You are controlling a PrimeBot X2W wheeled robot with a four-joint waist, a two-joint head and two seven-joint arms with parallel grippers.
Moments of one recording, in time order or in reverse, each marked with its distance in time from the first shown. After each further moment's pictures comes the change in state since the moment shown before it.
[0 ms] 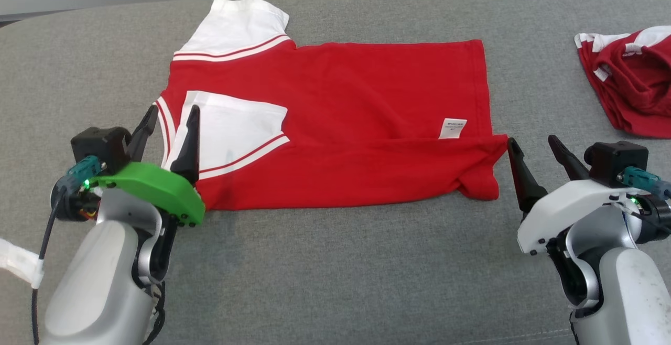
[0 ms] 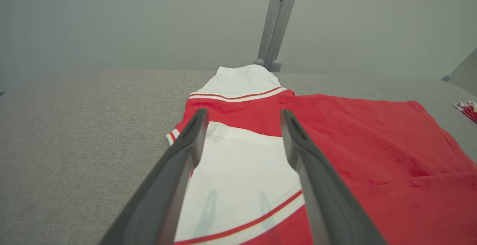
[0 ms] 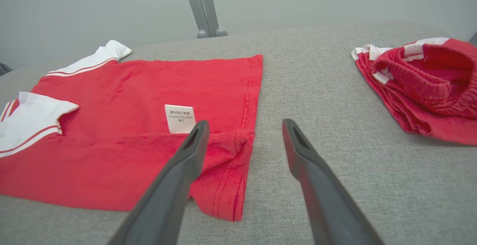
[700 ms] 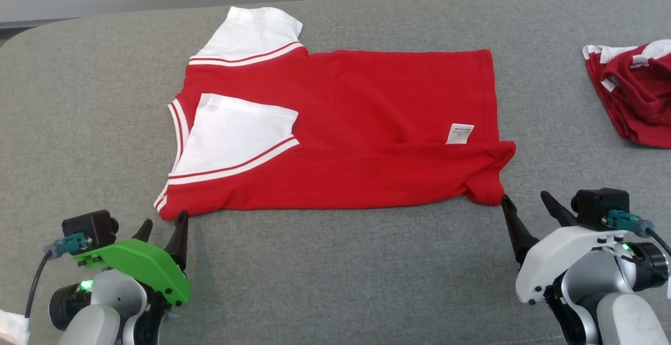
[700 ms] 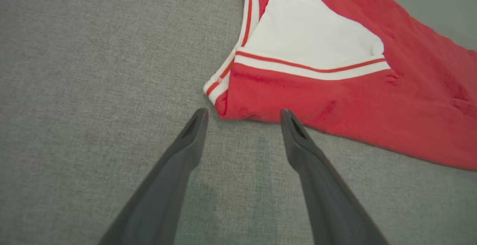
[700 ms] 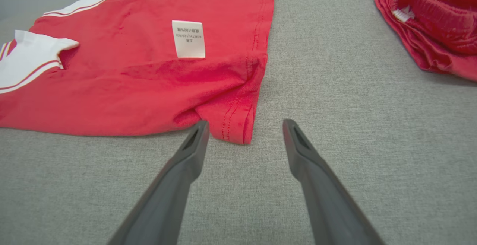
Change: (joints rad) left arm 0.316 0.049 0.069 -0.169 -0.184 0.128 0.254; right arm 0.174 0.000 0.016 -0.076 -0.020 0.000 0.087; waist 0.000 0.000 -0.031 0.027
